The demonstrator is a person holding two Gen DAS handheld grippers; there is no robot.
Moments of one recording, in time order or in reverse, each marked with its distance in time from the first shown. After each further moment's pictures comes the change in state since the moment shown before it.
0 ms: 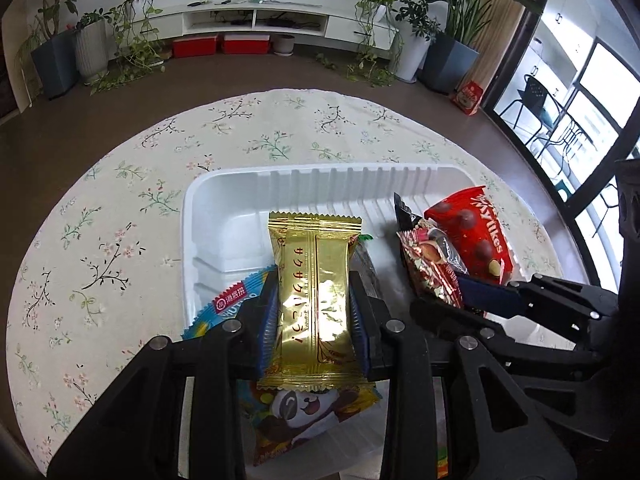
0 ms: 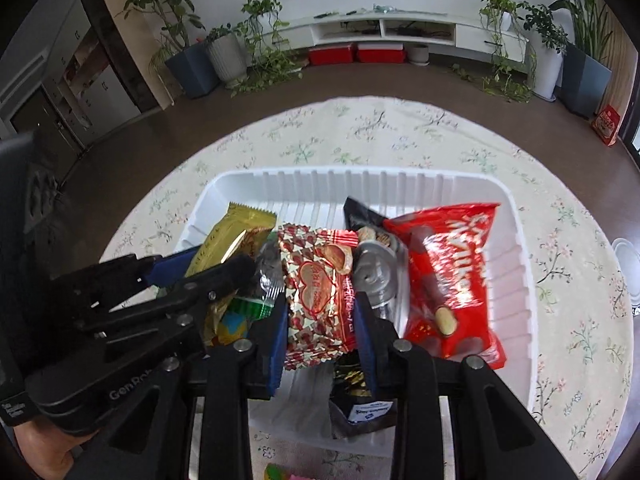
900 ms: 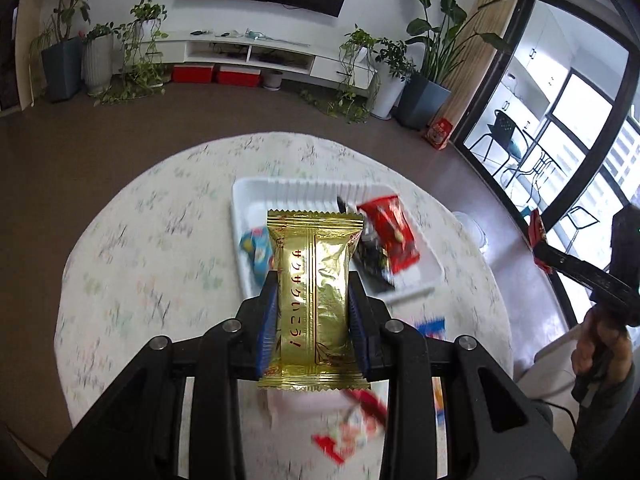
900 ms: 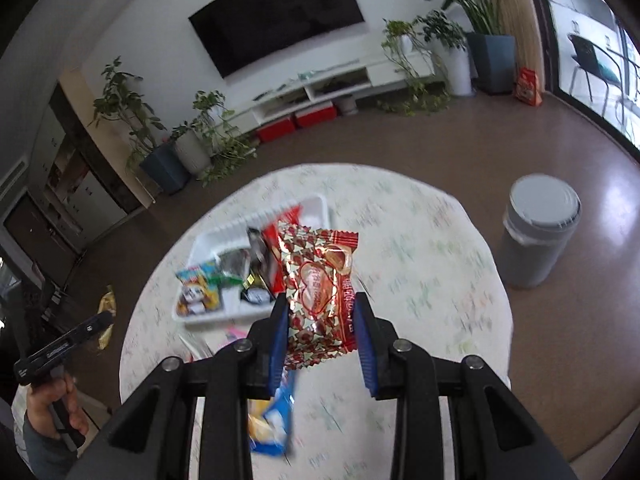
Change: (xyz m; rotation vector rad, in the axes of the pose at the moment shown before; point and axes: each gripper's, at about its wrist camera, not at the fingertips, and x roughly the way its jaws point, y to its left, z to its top) left arm -0.180 0.003 -0.058 -0.028 -0.133 -0.085; right arm -0.213 -0.098 -0.092 0.235 -0.286 0.005
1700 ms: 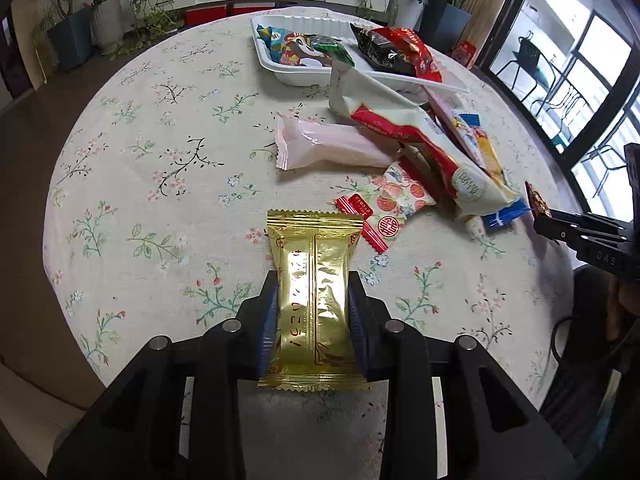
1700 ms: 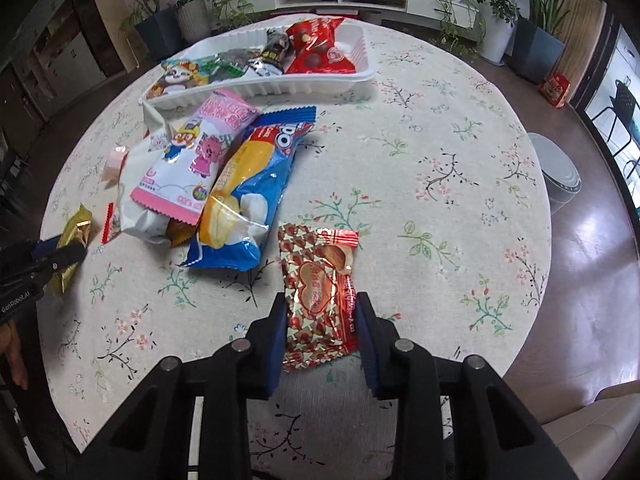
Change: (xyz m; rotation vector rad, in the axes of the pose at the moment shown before) left arm -0.006 -0.003 -0.206 0.037 0.238 0.121; right arm 0.034 0.018 -0.165 -0.213 0.350 -0.174
